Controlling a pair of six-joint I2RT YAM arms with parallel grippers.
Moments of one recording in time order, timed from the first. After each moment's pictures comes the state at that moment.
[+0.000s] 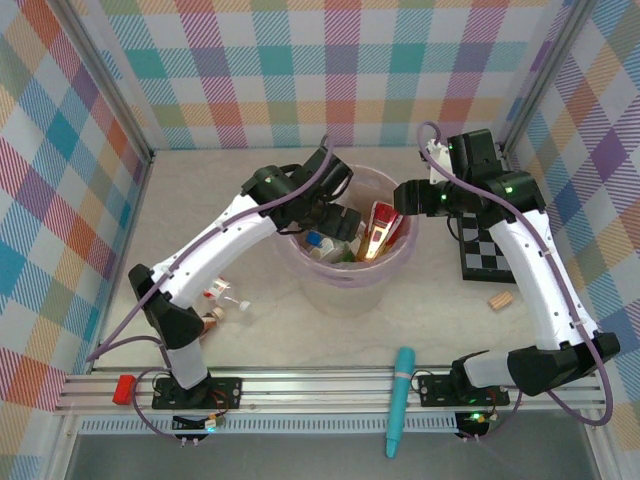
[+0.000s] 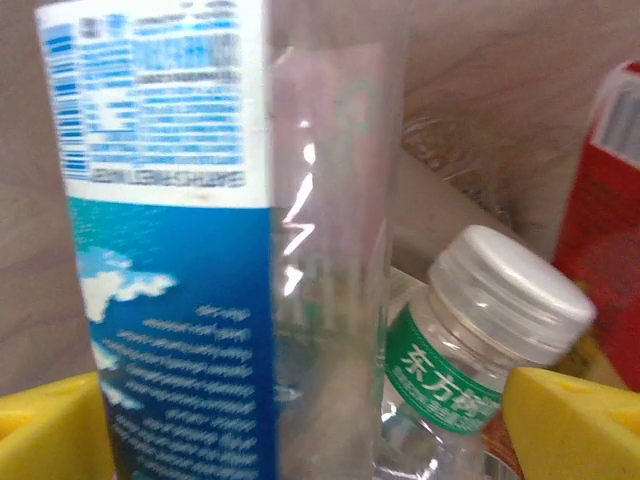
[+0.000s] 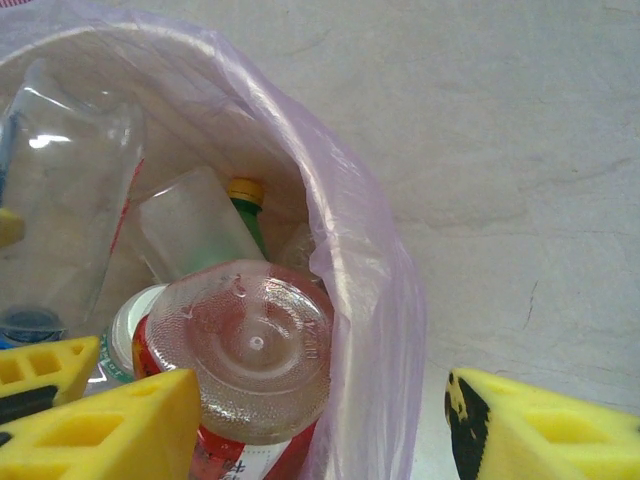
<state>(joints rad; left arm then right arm) -0.86 1.76 2.03 -1.23 -0.16 -0.34 0.32 1.35 1.68 -1.18 -0.23 0.21</state>
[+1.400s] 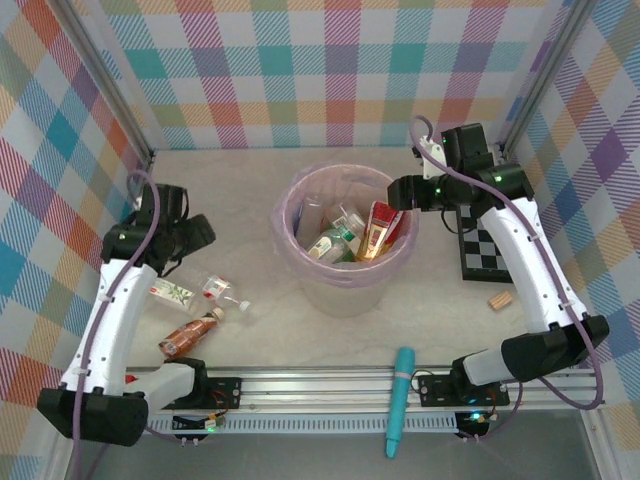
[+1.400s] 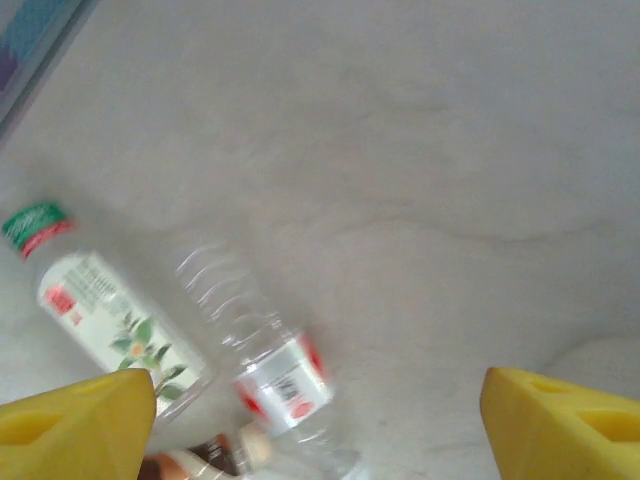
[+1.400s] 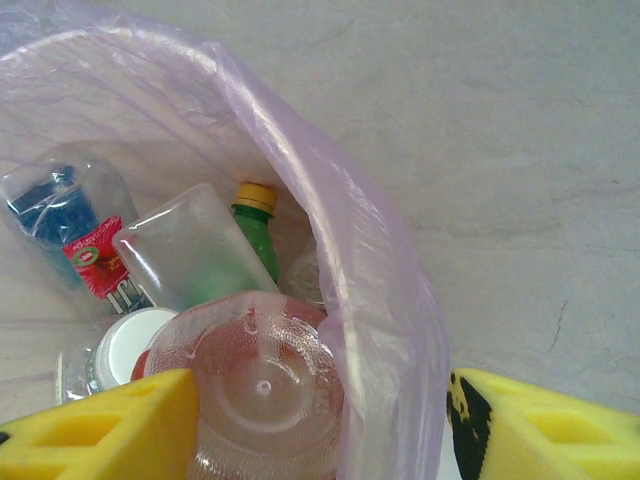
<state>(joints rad) -0.07 1.09 1.20 -1.11 -0.19 -0.57 0.30 1.42 1.69 -1.14 -0.30 0.17</state>
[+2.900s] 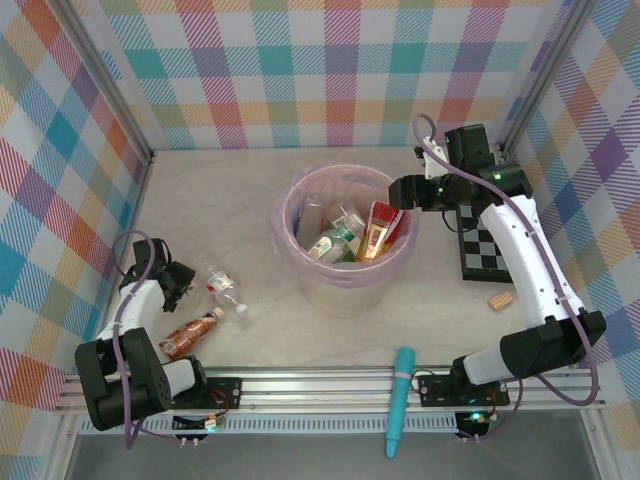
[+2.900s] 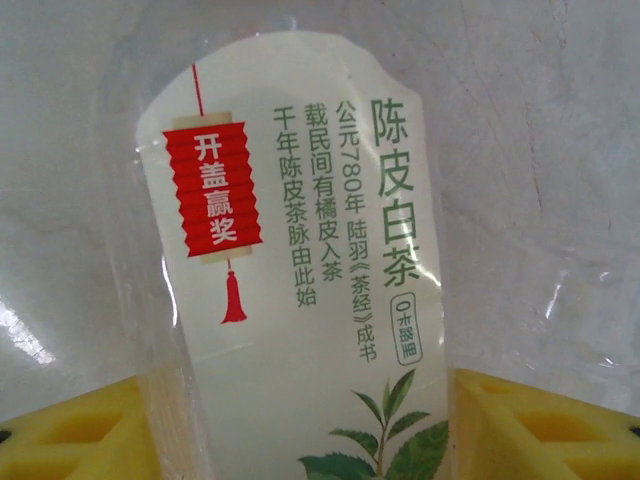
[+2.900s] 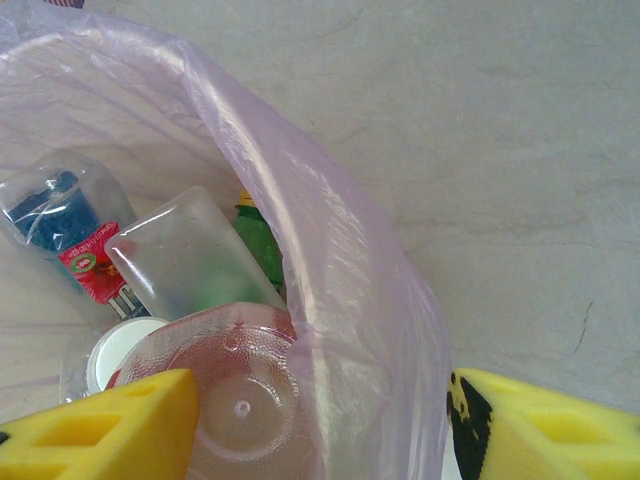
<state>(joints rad) 0.32 1.19 0.58 -0.47 0.01 -0.81 0.25 1.43 1.65 -1.11 -0.37 0.17</state>
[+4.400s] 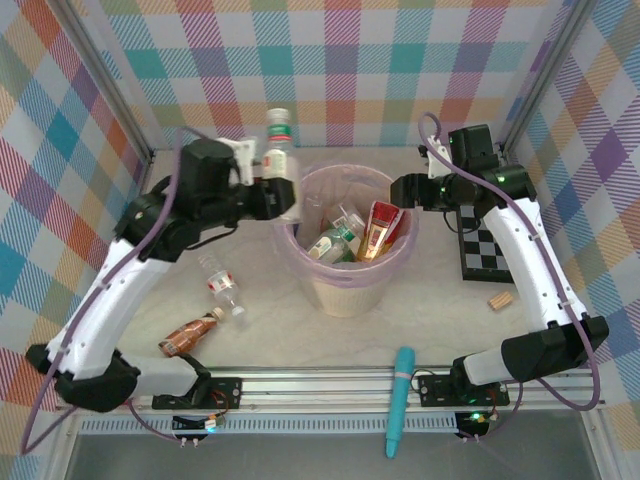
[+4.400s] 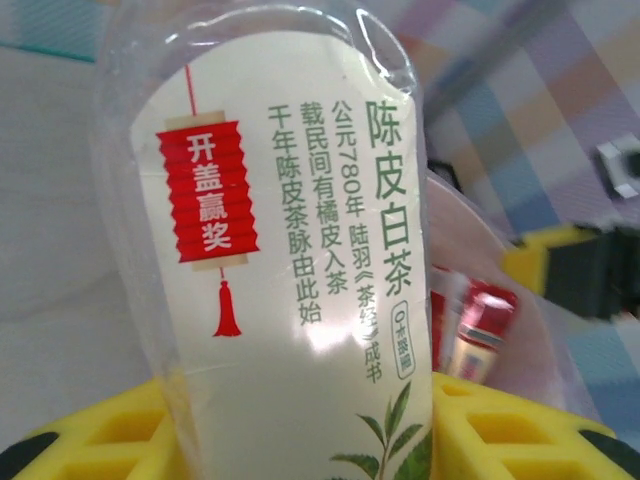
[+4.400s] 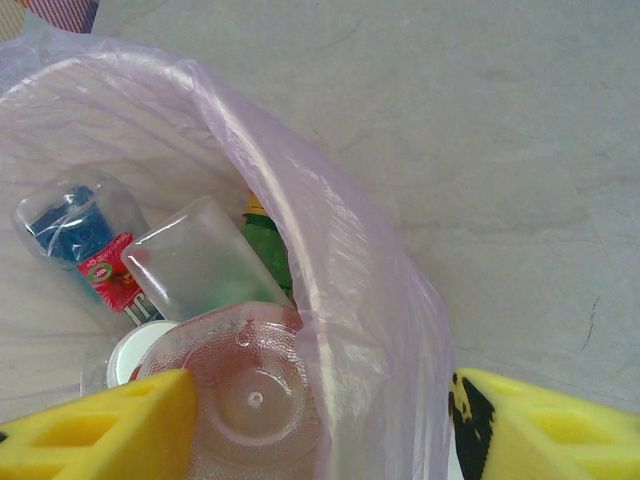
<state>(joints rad) -0.67 1.32 1.78 -1.00 0.09 -0.53 0.25 1.41 1.64 -1.11 -0.37 0.22</state>
